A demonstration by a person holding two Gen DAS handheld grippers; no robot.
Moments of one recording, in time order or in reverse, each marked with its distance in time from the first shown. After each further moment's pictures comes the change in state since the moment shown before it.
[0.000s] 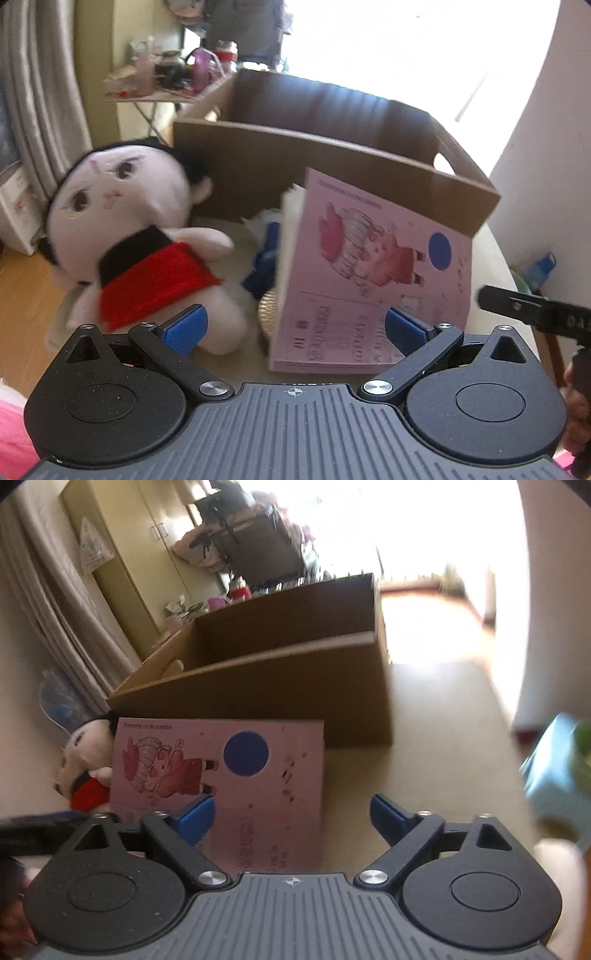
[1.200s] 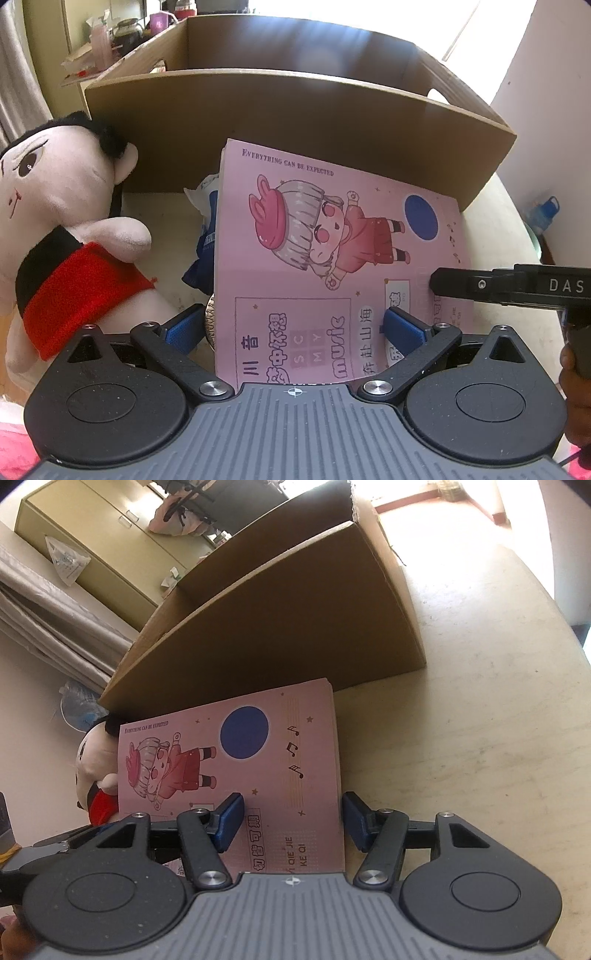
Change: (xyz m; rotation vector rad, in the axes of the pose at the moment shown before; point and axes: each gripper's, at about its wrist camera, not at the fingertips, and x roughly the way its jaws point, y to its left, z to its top) left arm 0.047 -0.014 -0.004 0.098 0.160 -0.002; right arm 0.051 -0.022 0.006 0.174 0.161 0.121
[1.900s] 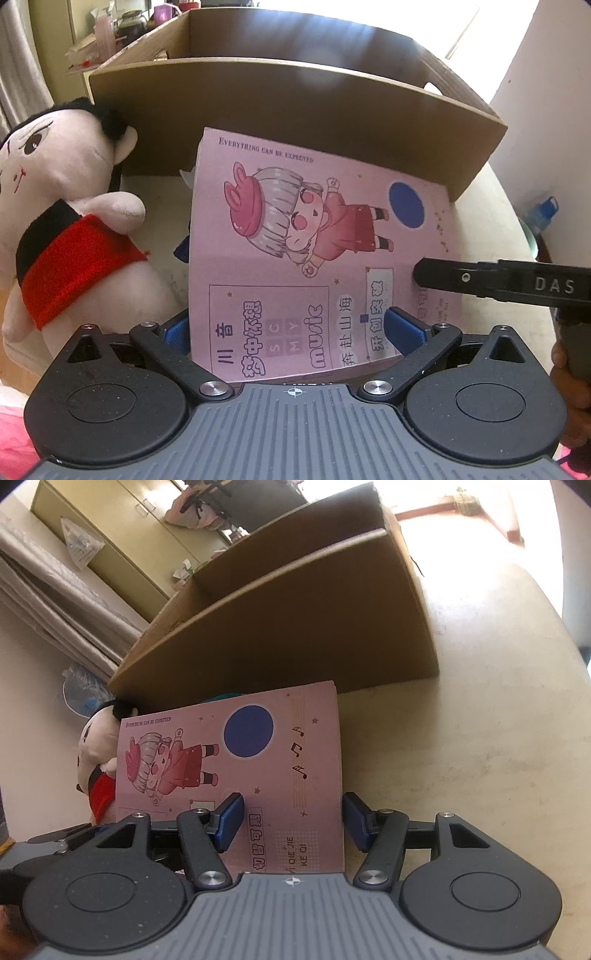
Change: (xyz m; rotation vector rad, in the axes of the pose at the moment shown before) left arm -0.013 -0.026 -0.027 -0.025 0.022 -0.001; right arm -0.011 0.005 -0.004 -0.076 -0.009 -0.002
